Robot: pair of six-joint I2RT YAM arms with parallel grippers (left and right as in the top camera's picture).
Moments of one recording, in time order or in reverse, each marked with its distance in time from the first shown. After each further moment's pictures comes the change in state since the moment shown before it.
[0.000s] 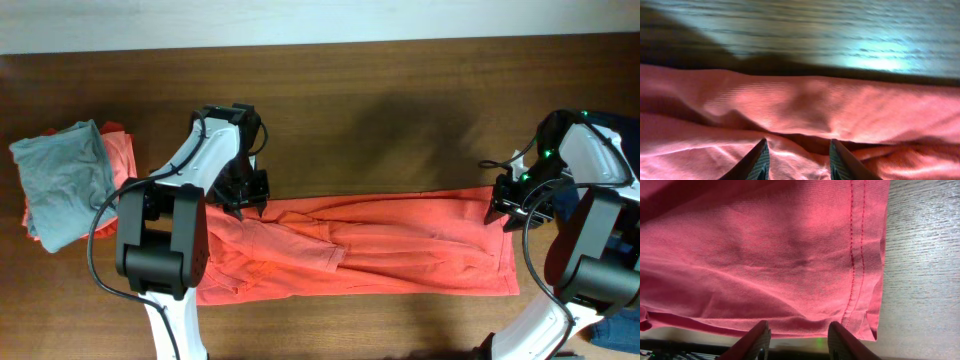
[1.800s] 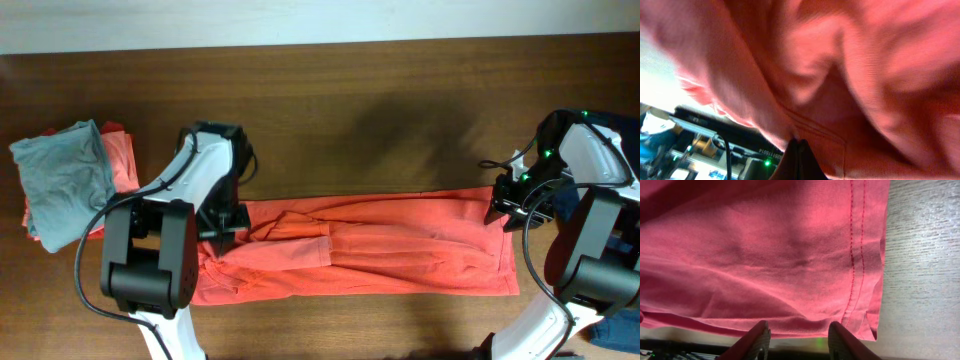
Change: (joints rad) left arm 0.009 -0.118 -0.177 -0.223 -0.188 -0.109; right arm 0.000 0.000 0.000 0.000 0.000 0.000
